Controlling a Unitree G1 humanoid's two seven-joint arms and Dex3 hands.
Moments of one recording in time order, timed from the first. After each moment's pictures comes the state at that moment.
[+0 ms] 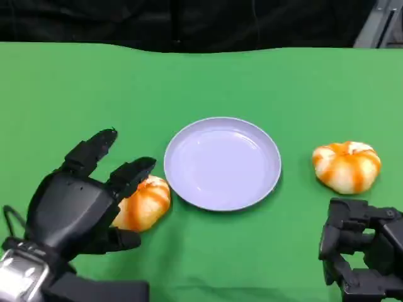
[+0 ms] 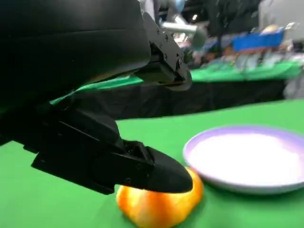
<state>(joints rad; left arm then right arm) -0.02 0.36 -0.13 -0.07 1.07 -0.25 0.11 0.27 -0.19 0.01 -0.38 0.18 0.02 0.35</state>
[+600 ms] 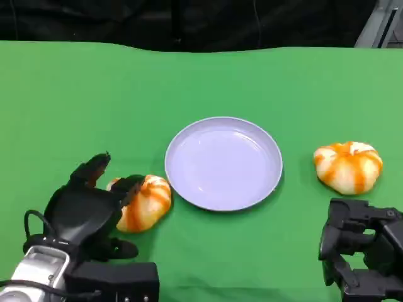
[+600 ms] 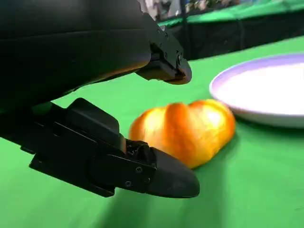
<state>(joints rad) -0.17 0.36 -0.32 0.28 1.04 -0.10 0.17 0.28 -0.19 0.01 -0.40 0.19 0.03 0.35</state>
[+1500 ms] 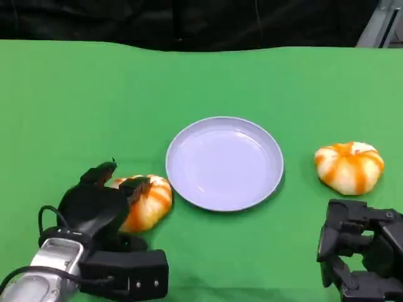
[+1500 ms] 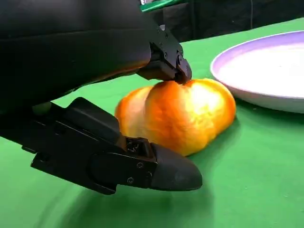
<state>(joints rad) -0.31 0.33 -0.44 0.49 0.94 -0.06 0.22 0.29 -0.19 0.02 -0.42 0.19 0.05 0.35</state>
